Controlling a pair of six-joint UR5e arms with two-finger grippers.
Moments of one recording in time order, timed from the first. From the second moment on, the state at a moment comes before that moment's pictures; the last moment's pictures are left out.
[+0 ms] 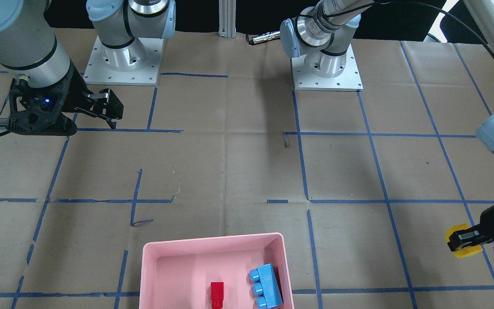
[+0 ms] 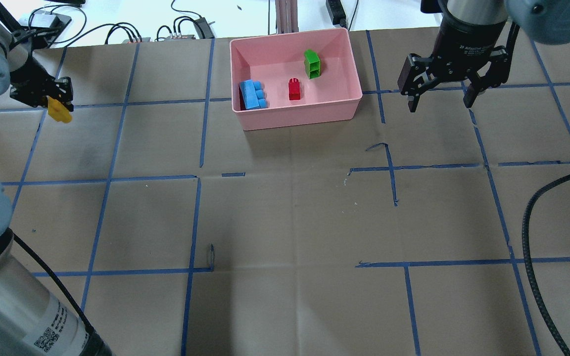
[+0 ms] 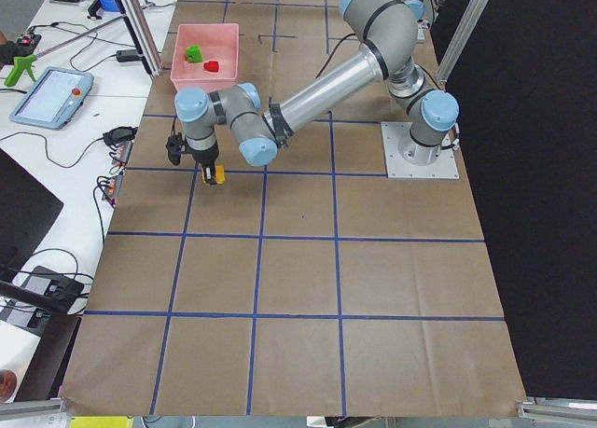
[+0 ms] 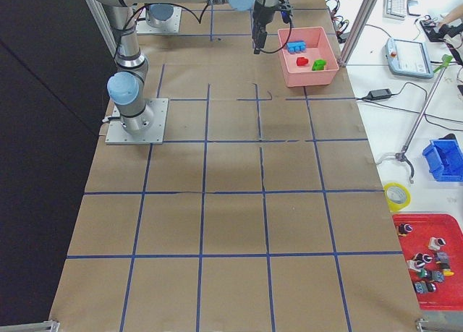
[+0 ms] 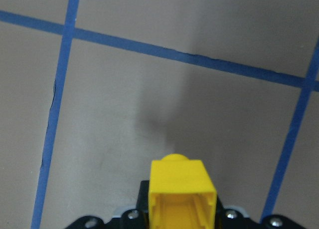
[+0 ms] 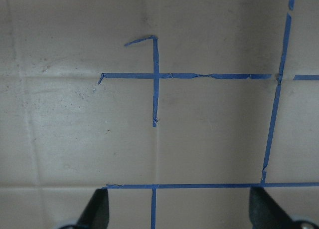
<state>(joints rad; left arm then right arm) -1.21 -2.14 -1.23 -1.29 1.56 0.25 1.56 -1.43 1.41 -1.43 -1.61 -0.02</state>
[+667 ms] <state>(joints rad) -1.60 -2.24 -0.92 -1.49 1.48 -0.14 1.60 -1.58 1.50 -1.47 -1.60 0.09</state>
